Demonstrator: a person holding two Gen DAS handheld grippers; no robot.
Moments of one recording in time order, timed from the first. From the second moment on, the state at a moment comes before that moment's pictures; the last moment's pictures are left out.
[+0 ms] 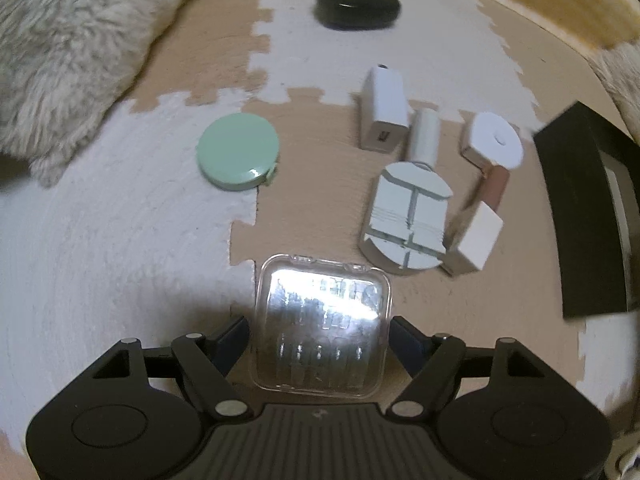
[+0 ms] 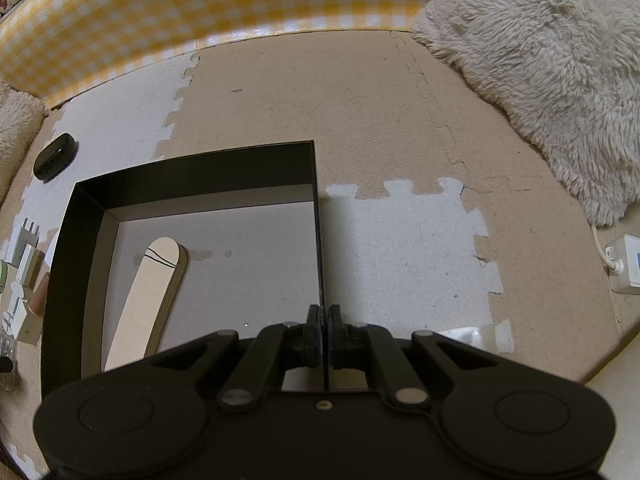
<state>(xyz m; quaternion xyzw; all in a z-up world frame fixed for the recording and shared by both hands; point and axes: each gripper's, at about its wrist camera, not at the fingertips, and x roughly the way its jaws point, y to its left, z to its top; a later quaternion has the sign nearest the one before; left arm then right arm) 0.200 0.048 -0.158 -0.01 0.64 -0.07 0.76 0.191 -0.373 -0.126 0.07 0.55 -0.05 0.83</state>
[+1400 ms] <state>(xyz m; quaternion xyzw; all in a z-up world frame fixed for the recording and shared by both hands) 0.162 -0.131 -0.089 -0.16 0.49 -0.24 0.82 0.189 -0.382 -0.116 0.10 0.53 -0.06 0.84</state>
